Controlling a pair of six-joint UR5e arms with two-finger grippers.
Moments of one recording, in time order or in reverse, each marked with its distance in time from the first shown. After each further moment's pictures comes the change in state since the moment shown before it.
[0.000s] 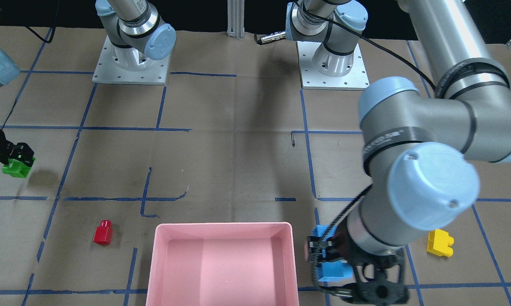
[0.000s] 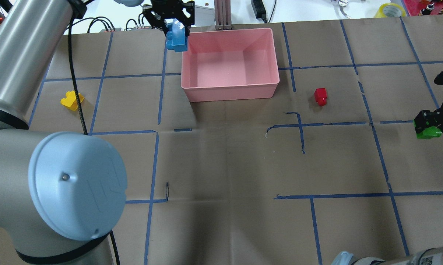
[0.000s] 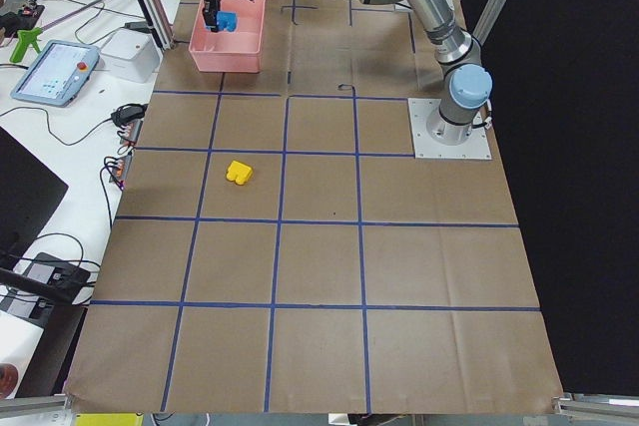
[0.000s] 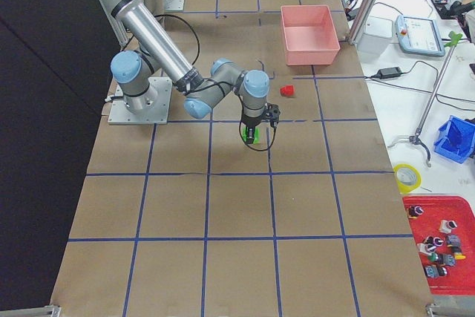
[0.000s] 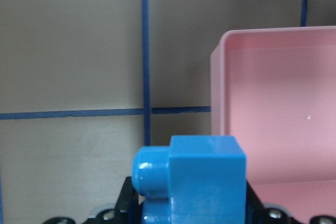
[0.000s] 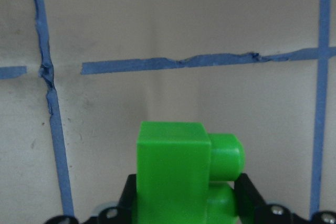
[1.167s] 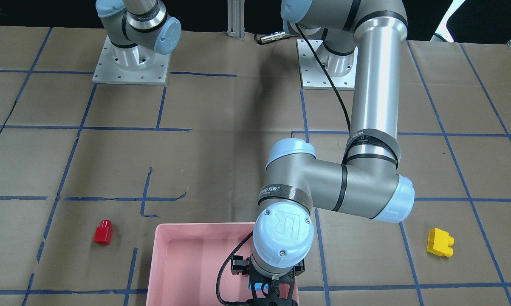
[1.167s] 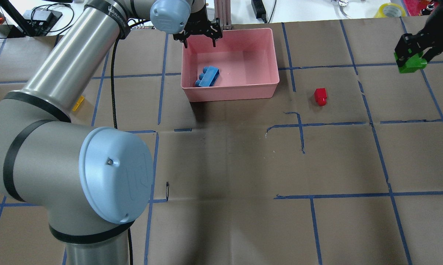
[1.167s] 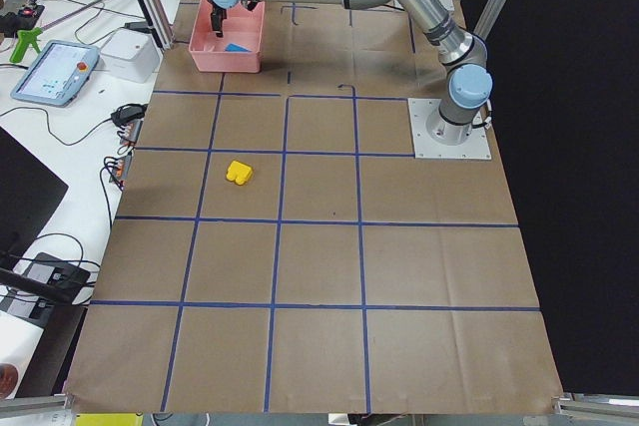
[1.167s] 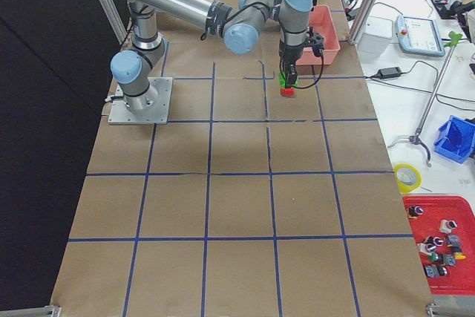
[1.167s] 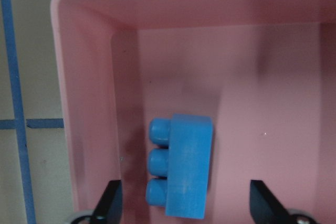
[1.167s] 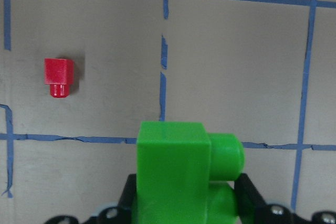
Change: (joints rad) left arm -0.022 -0.071 -0.009 0.155 0.035 -0.034; right arm 0.318 0.002 -0.415 0.394 0.006 0.216
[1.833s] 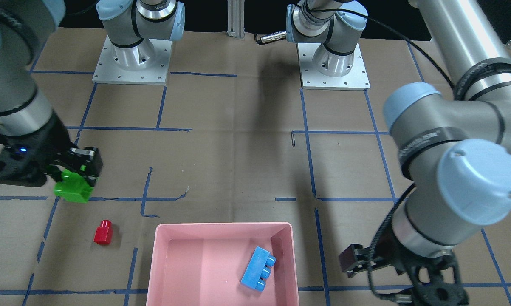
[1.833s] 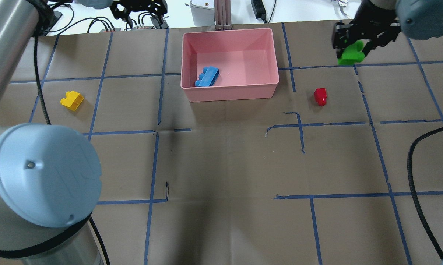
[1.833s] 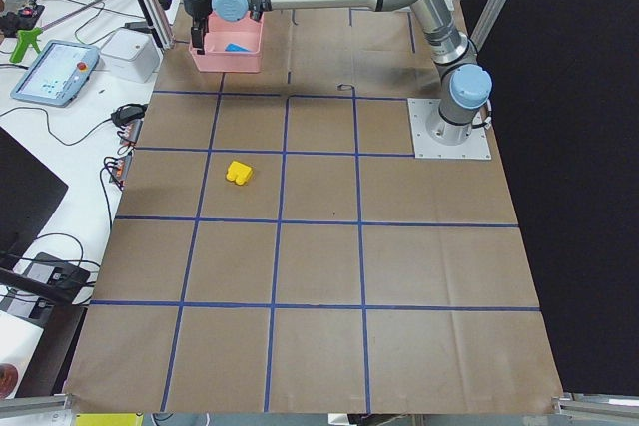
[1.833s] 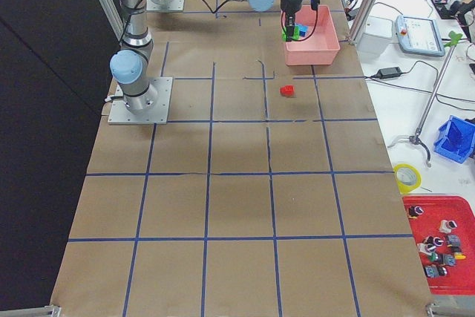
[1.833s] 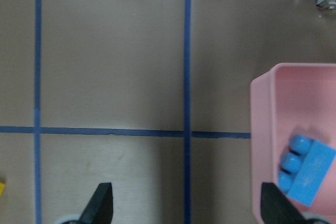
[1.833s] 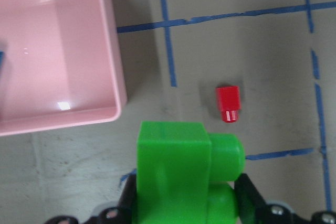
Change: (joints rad) left arm 0.307 0.199 -0.158 -0.028 -0.020 0.338; right arm 0.378 0.075 -0.100 -0.009 0.046 0.559
